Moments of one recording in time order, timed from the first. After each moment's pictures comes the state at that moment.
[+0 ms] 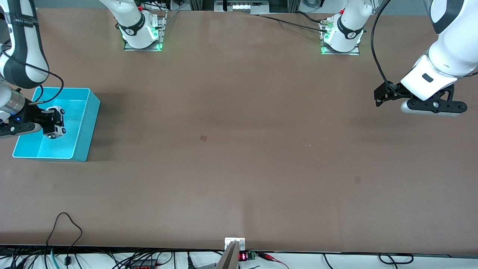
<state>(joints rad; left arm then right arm) -0.06 0.02 -0.08 -1.69 0.05 1.70 -0.06 -0.10 0.17 -0.22 -2.04 -0.05 2.20 -0.45</state>
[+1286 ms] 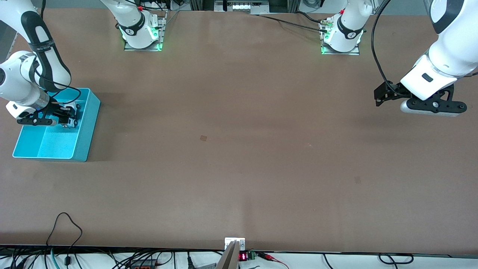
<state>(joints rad) -0.06 0.02 -0.08 -1.69 0.05 1.70 -0.05 -0.24 0.32 -0.22 -2.29 -0.08 2.60 -0.39</state>
